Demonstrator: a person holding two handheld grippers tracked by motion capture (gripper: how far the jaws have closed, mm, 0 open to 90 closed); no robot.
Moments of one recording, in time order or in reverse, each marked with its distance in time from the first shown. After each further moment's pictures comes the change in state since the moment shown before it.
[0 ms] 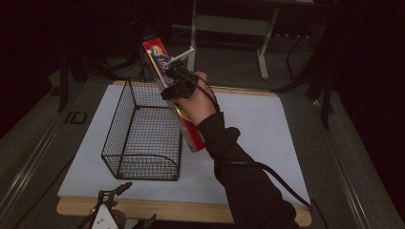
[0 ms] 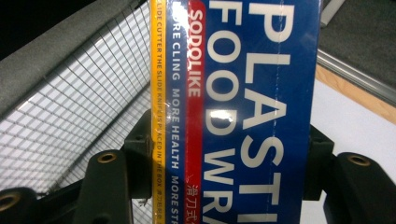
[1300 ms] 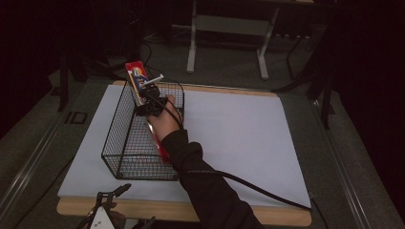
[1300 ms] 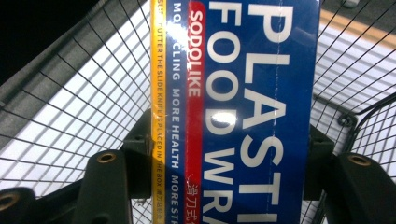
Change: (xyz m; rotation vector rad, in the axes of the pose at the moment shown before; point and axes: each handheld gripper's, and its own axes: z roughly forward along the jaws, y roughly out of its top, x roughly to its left) left arm -0.001 0.001 -0.004 -0.009 -0.011 0.004; right arm 0.055 -0.022 0.109 0.005 0.015 0.104
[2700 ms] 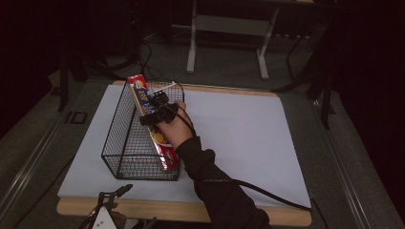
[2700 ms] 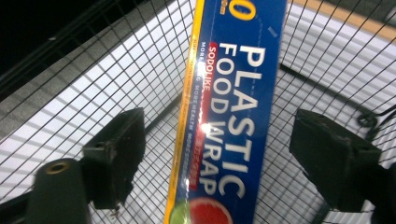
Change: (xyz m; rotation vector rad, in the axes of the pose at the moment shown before) left arm -0.001 -0.001 0.002 0.016 -0.009 0.005; right arm -0.020 -0.027 -0.023 -0.055 0.142 -0.098
